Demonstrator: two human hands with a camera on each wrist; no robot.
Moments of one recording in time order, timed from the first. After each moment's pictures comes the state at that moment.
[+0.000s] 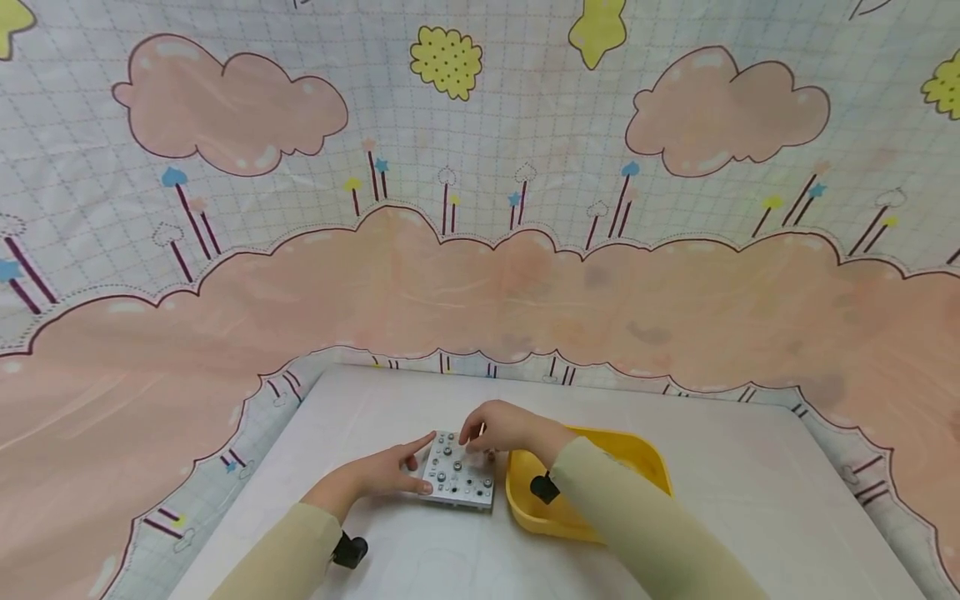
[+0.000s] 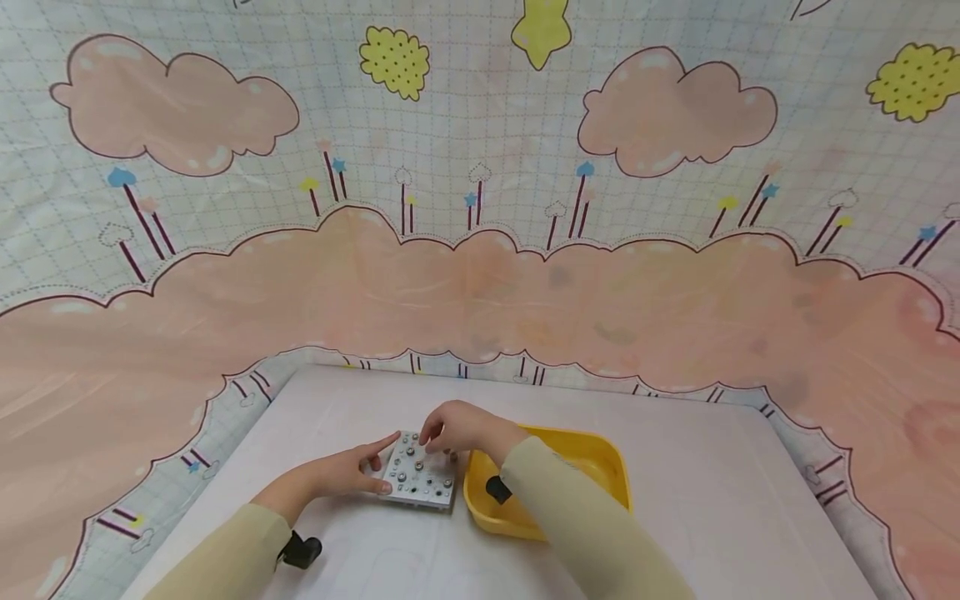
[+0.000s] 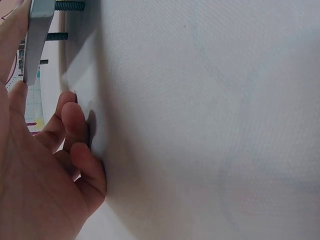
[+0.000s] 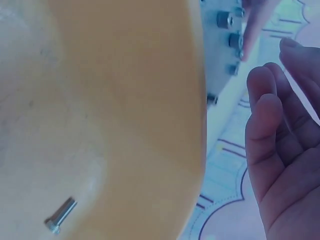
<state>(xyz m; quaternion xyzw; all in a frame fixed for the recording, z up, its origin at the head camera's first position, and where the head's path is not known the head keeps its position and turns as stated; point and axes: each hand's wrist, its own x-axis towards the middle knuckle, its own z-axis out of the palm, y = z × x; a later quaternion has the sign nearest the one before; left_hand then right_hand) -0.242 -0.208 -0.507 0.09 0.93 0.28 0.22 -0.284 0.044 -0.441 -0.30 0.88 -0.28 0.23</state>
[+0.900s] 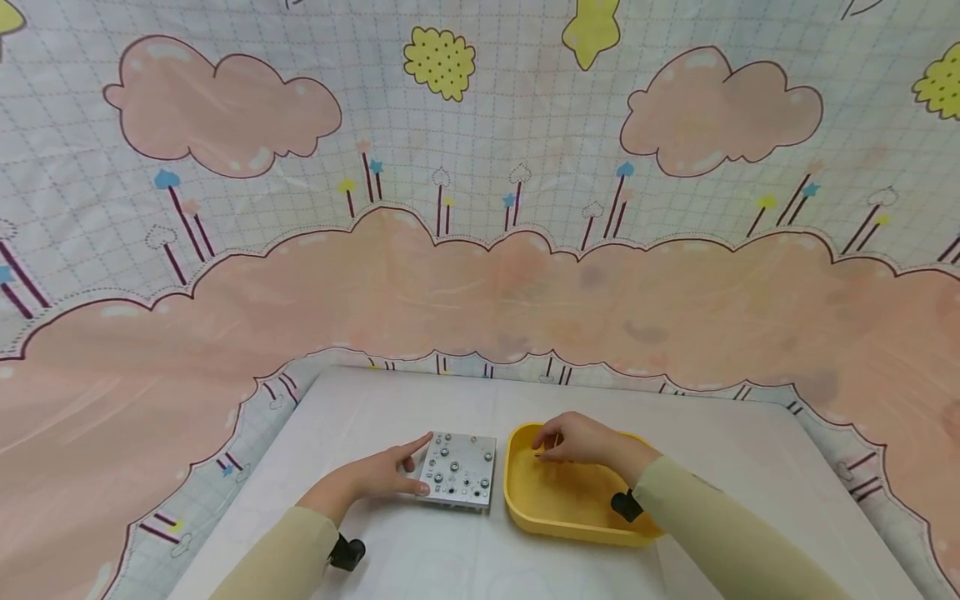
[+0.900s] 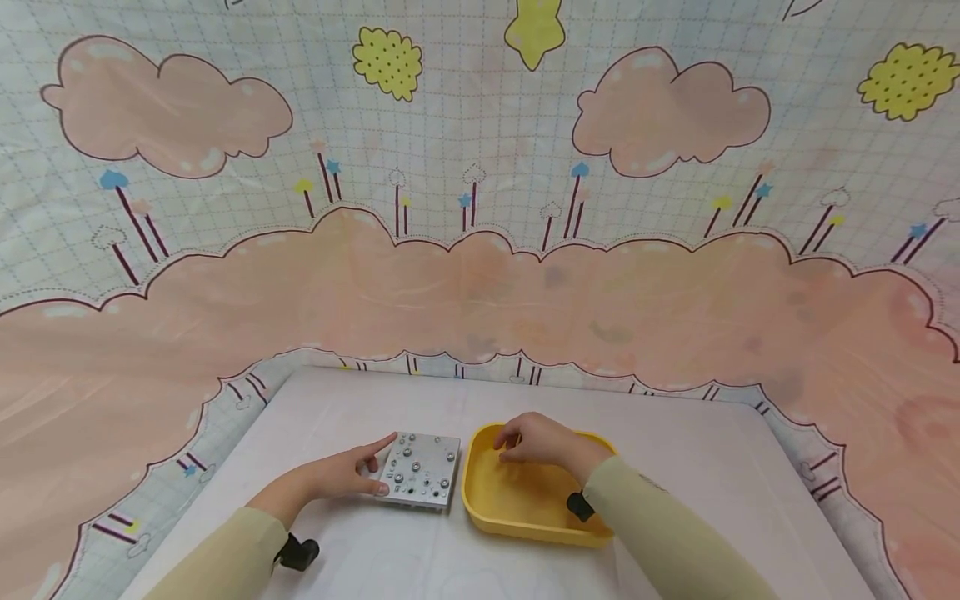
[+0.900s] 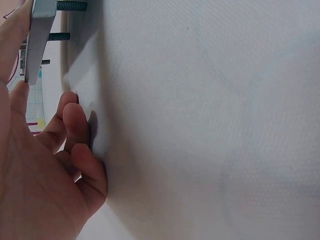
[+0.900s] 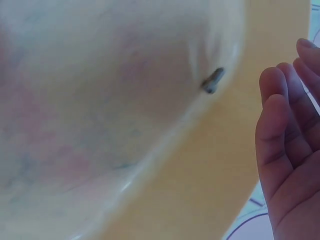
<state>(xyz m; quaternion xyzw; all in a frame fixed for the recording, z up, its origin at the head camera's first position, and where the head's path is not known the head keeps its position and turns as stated) -0.237 -0.205 -0.499 0.08 0.93 0.29 0.22 -0.274 0.157 -0.462 -0.27 0.90 -0.30 0.18</state>
